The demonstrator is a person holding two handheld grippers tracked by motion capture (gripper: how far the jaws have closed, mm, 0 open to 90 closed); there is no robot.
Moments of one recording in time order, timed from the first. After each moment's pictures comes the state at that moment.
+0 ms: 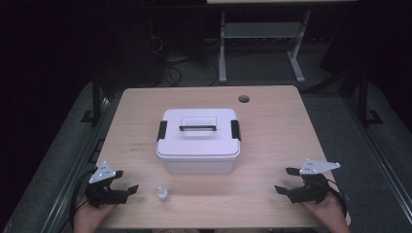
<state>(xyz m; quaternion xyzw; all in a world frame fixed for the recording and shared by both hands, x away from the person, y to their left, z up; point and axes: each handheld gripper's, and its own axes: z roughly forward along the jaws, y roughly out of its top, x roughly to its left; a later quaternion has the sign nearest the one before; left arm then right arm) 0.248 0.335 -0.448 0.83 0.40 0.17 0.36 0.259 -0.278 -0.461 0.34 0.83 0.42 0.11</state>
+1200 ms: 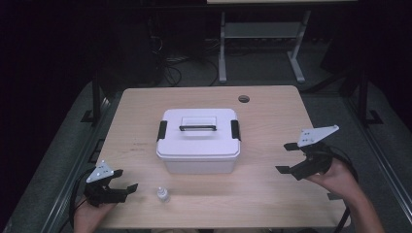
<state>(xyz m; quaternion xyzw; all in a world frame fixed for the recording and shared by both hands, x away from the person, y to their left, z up) 0.250 0.340 -0.448 0.82 0.40 0.17 0.38 0.303 -0.262 -0.365 0.25 0.89 0.38 0.09</state>
